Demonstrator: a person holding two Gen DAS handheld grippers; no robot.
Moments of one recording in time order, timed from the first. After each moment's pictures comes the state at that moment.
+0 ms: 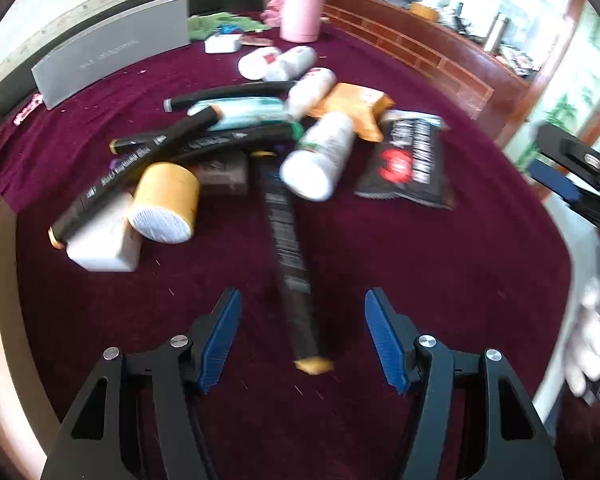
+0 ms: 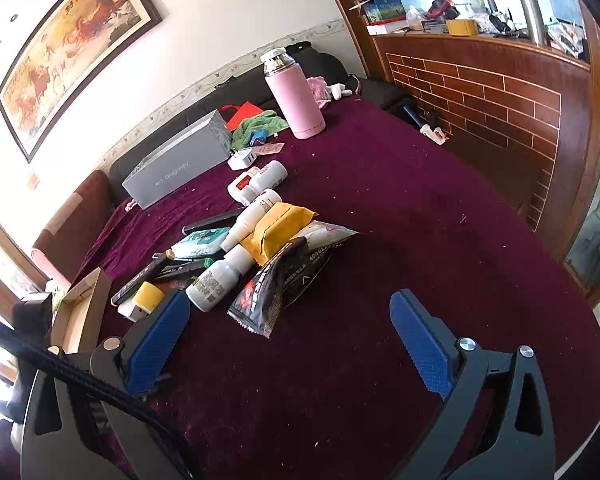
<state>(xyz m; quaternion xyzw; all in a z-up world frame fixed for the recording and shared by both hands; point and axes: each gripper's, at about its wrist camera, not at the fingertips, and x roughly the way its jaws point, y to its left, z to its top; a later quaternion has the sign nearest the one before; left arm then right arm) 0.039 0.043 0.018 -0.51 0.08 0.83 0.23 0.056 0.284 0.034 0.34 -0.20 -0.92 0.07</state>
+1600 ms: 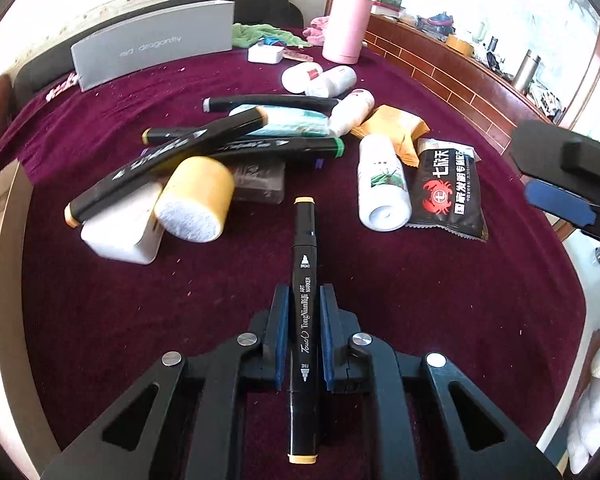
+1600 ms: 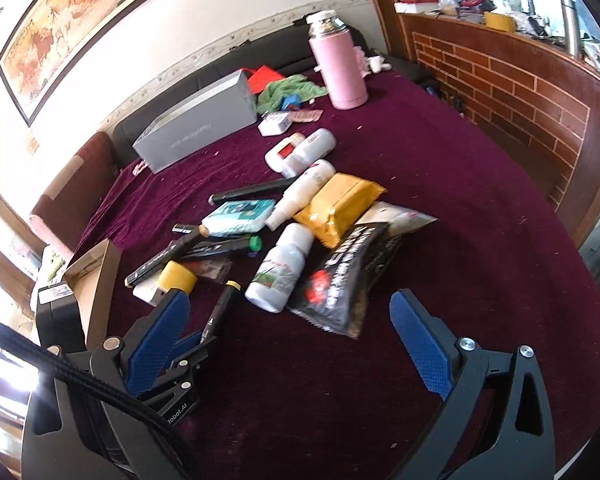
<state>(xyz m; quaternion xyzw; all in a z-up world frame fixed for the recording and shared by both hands) 0.033 0.030 0.015 -0.48 0.02 0.86 0.19 0.028 0.218 0.048 0.41 -0.16 -0.89 0.09</state>
